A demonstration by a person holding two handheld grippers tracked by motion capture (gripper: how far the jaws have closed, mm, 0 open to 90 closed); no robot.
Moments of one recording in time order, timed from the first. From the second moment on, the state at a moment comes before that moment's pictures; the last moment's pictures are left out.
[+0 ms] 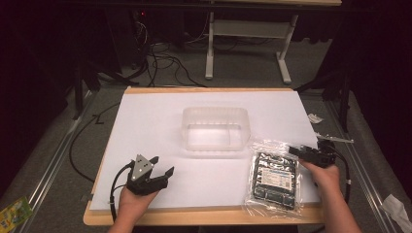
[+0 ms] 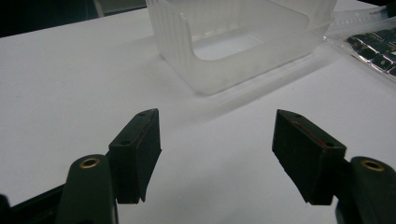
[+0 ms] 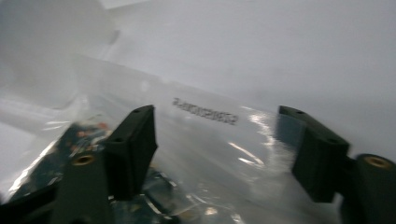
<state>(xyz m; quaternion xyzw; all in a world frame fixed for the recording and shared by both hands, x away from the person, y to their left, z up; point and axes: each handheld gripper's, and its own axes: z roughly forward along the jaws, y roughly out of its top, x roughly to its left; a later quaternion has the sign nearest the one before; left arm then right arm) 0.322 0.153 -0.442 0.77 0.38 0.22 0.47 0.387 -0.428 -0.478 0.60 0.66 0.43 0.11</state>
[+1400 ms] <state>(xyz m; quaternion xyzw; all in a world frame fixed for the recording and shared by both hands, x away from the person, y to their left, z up) 0.316 0.144 -0.435 0.76 0.37 0.22 0.49 0.294 -0.414 -0.360 0.47 0.59 0.59 0.30</state>
